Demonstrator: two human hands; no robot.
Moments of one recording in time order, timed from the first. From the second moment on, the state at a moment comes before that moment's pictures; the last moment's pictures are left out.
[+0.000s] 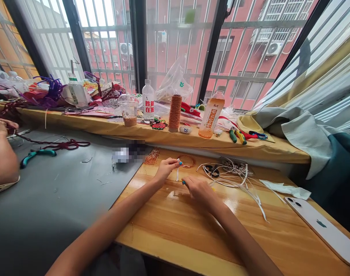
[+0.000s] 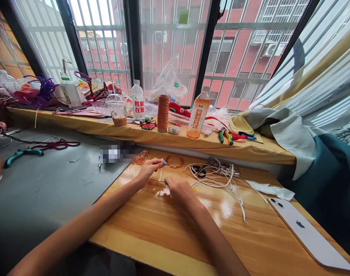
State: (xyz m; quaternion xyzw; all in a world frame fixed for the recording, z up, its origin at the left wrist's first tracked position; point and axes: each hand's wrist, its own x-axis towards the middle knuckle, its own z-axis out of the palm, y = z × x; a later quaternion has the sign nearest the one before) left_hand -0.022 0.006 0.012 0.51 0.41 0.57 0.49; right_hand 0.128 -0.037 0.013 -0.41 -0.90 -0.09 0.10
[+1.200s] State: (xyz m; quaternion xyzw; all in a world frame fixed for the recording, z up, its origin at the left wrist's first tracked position) left_hand -0.023 0.005 0.011 0.55 0.40 0.54 0.50; right_hand 0.133 -0.027 -0.003 -0.33 -0.89 -0.13 0.29
